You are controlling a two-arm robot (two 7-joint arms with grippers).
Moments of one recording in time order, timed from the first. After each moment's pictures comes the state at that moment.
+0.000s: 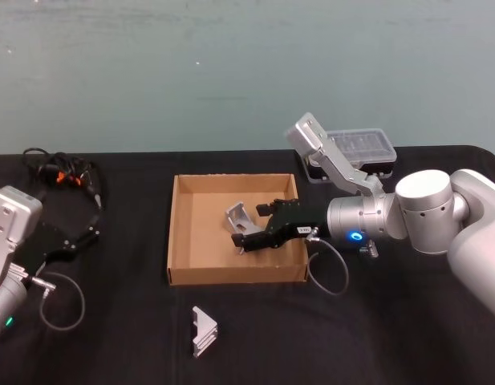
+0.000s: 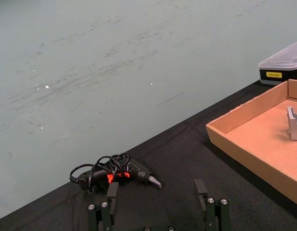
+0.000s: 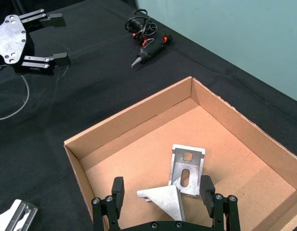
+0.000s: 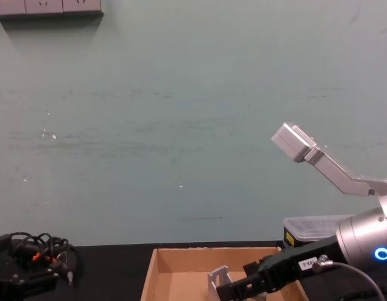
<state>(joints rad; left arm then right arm) -0.20 0.60 0.45 -1.41 -0.25 -0.12 0.03 0.77 0.34 -0.73 -0.94 0.40 0.30 0.73</state>
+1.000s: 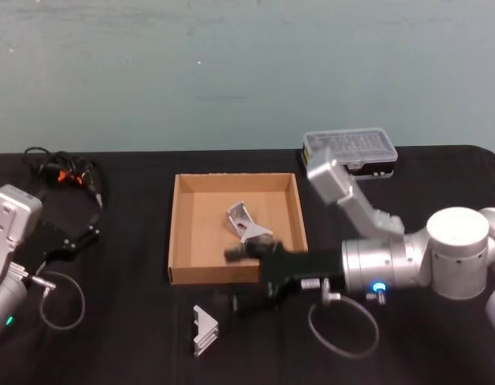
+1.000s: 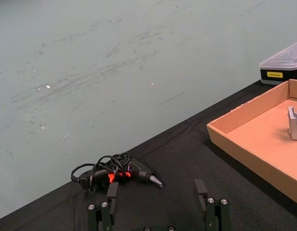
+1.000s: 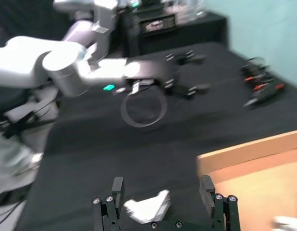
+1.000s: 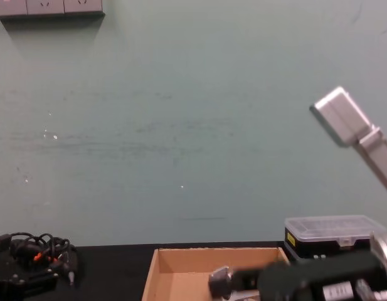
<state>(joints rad) -0.20 0.60 0.45 -1.41 -0.25 -0.12 0.03 0.58 0.51 -0.72 -1.29 0.53 0.17 0.95</state>
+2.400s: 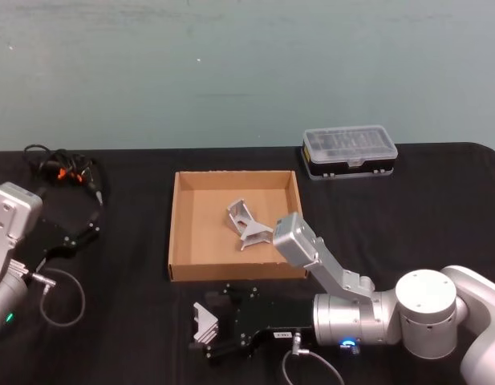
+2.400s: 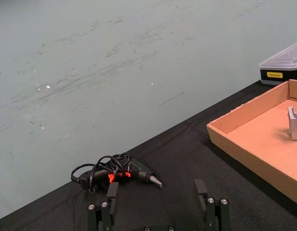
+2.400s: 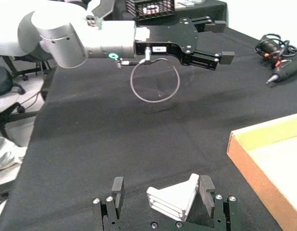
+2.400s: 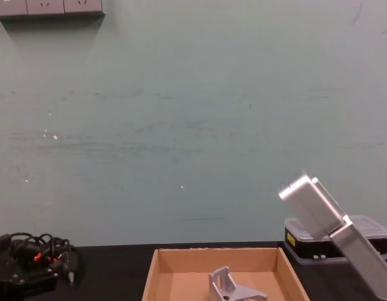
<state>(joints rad) -0.20 0.60 0.45 -1.41 -0.25 -0.12 0.03 0.47 0.48 -0.79 -1.32 0.46 0.07 0.78</state>
